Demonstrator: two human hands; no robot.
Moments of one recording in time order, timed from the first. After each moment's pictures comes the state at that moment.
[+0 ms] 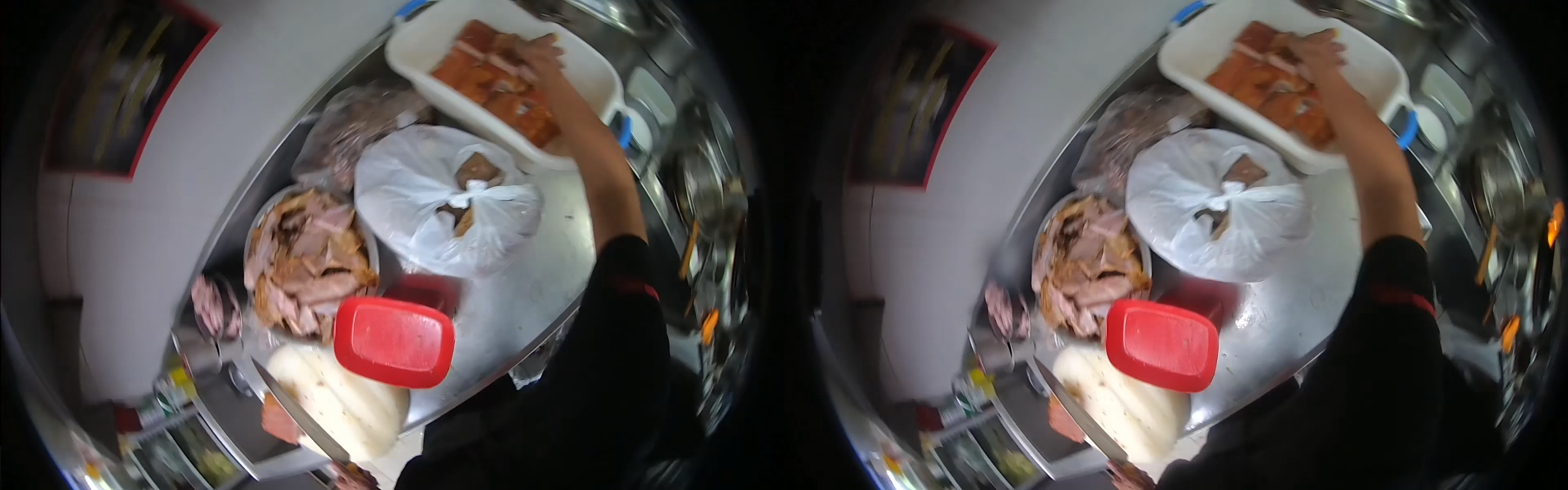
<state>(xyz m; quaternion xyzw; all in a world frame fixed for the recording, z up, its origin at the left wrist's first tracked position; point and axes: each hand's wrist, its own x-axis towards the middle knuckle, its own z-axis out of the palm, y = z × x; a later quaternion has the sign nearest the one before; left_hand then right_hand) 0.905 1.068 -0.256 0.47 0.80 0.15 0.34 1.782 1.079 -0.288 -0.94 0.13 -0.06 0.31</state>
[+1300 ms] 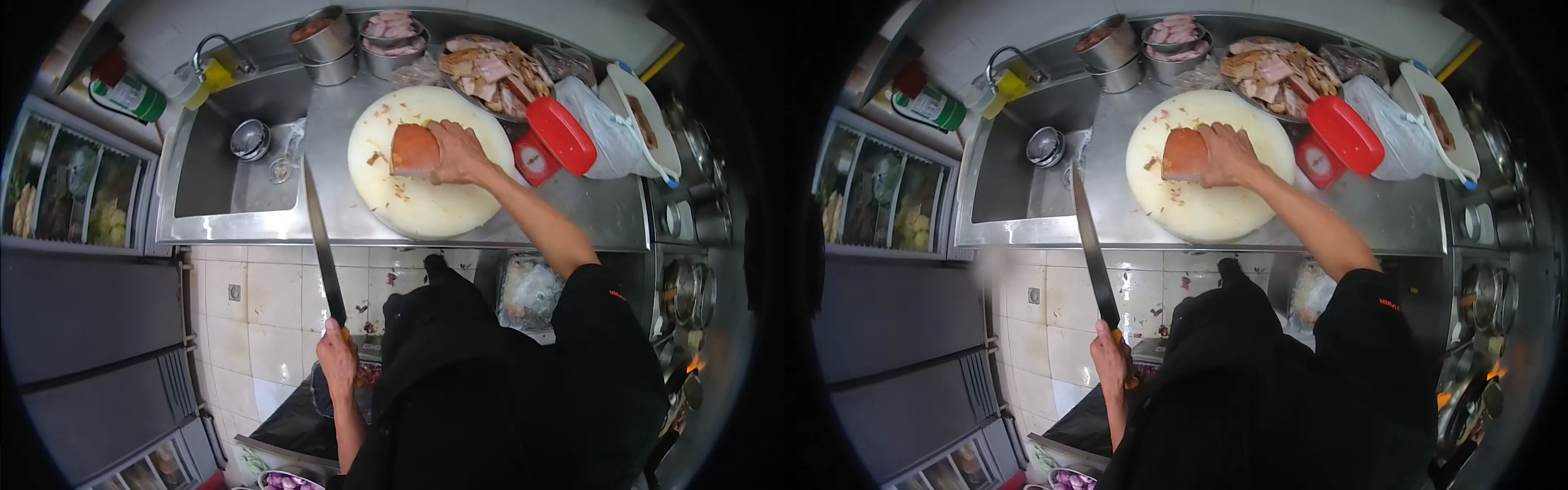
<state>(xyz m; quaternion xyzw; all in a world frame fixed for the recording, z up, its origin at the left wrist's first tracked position) 0.646 0.936 -0.268 0.40 0.72 0.30 0.49 0.996 1.146 -0.229 -0.70 -0.69 0.17 0.09</state>
